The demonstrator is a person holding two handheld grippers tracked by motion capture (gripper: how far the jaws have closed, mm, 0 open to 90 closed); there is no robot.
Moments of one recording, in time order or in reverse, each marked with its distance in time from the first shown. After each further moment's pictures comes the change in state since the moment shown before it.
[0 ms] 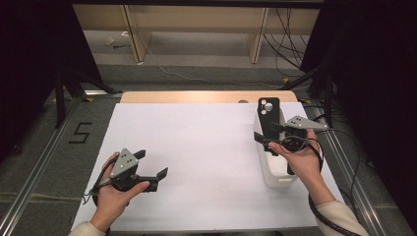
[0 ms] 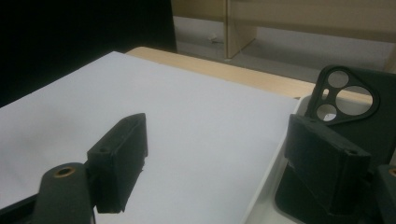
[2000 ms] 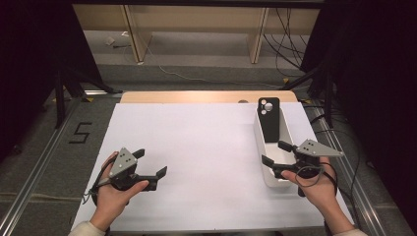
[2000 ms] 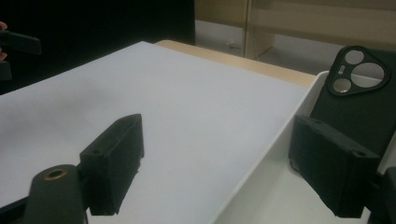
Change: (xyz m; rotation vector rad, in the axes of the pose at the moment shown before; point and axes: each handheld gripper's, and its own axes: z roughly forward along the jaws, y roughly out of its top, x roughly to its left) left arm 0.002 0.000 0.000 -0.015 0.006 -0.005; right arm 0.014 -0.041 -0.047 -0.032 0.068 -0.072
